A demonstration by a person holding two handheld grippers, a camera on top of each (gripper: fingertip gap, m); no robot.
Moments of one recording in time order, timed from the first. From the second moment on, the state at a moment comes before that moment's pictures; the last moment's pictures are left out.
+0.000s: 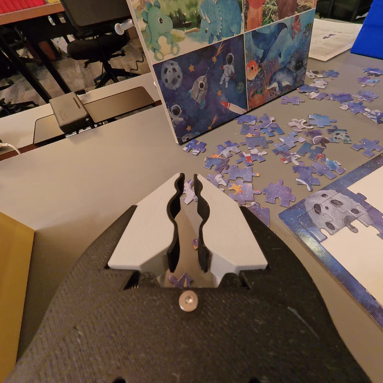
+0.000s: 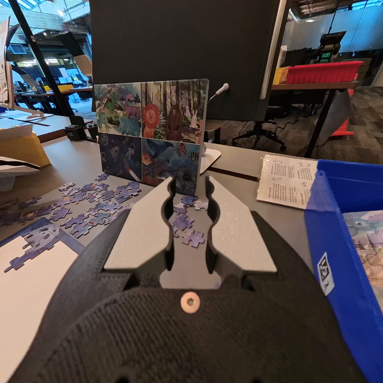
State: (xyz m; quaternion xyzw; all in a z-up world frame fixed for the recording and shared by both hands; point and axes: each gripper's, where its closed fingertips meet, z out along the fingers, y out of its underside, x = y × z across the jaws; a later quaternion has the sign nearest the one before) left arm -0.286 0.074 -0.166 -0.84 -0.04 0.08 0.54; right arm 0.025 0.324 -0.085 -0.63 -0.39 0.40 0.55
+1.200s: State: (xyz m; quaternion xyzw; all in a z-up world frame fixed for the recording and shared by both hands) left arm -0.285 0.074 -0.168 -0.84 -0.03 0.09 0.54; right arm -0.008 0.297 -0.162 -0.67 -0.52 0.31 0.42
